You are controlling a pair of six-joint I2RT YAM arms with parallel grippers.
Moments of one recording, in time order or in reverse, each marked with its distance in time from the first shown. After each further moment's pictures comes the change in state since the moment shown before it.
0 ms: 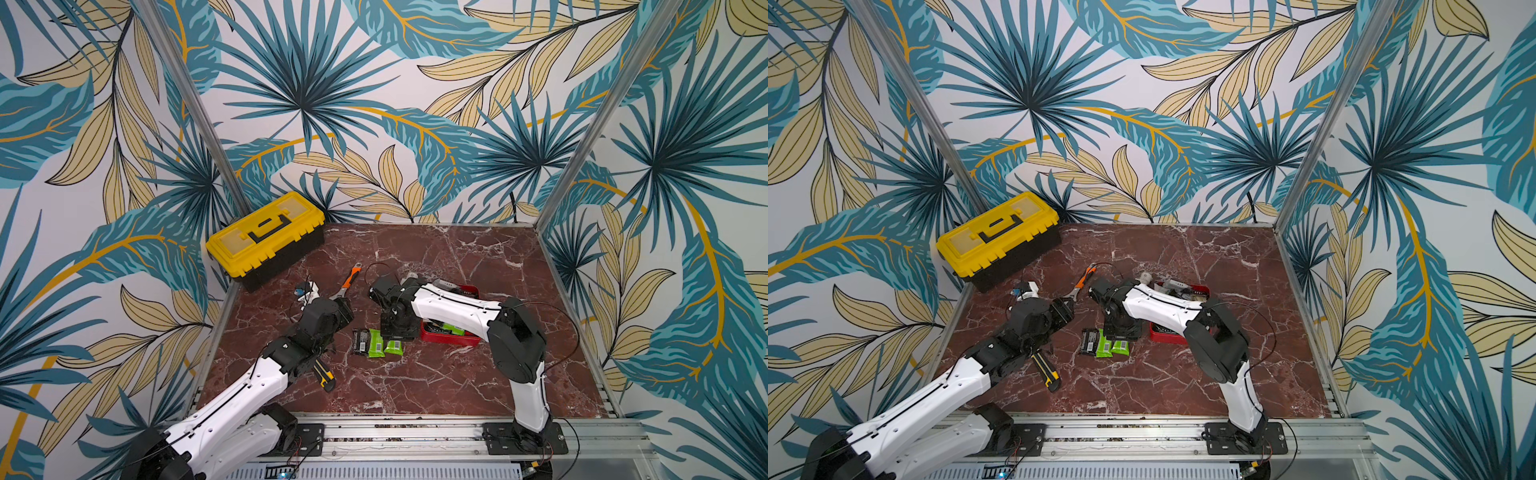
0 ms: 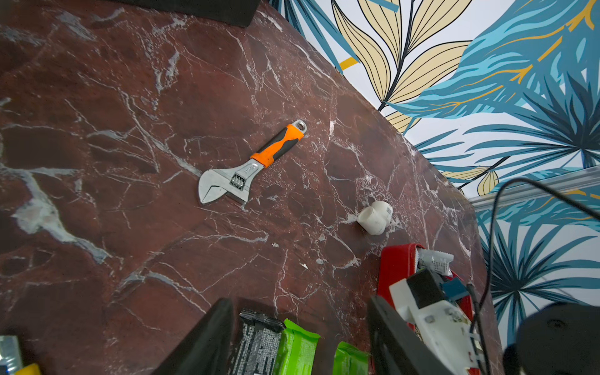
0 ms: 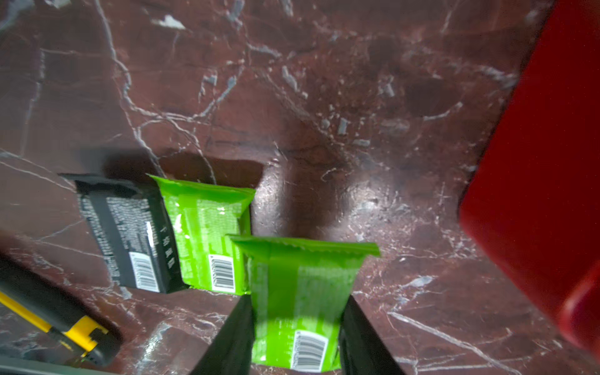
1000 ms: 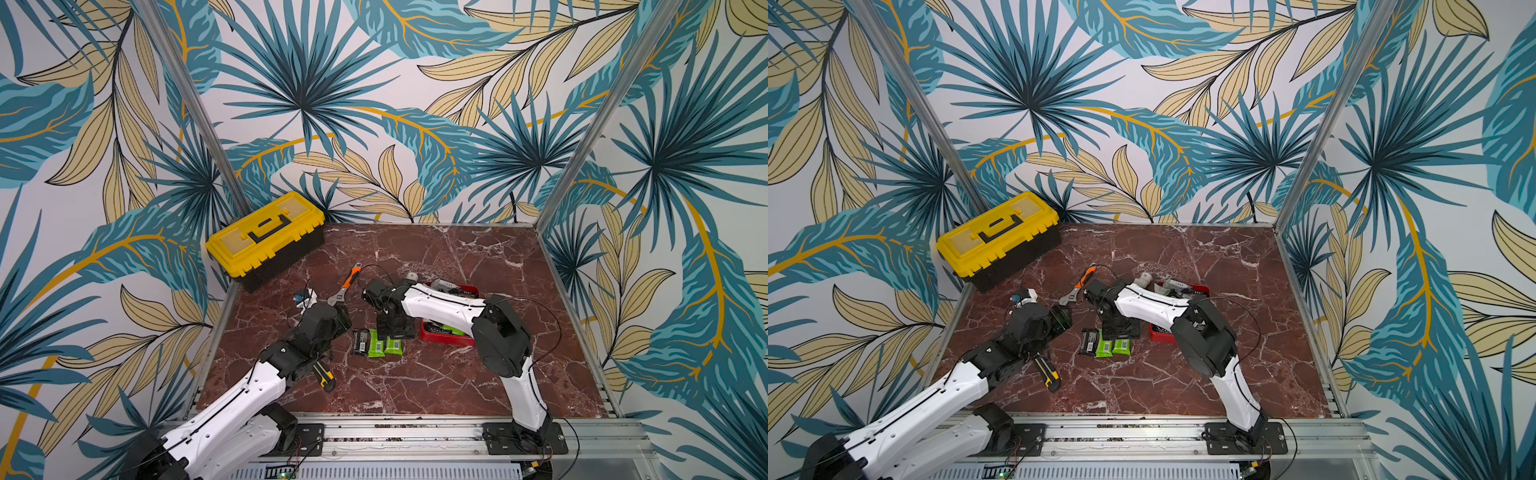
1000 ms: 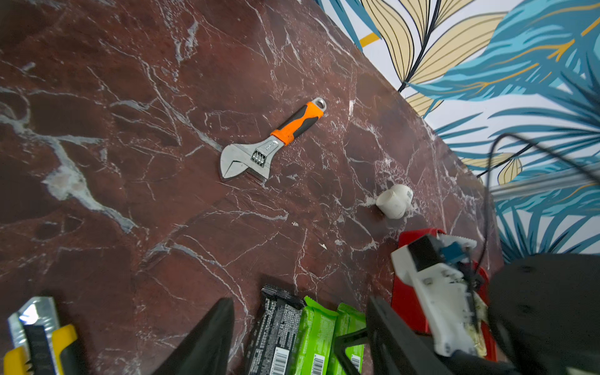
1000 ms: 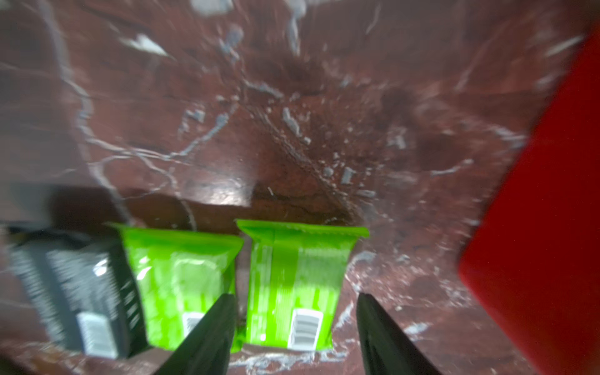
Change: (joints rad) left arm 0.000 0.001 -0.023 -0.055 0.031 0.010; right arm -0.001 0.045 0.072 -0.021 0.089 -0.065
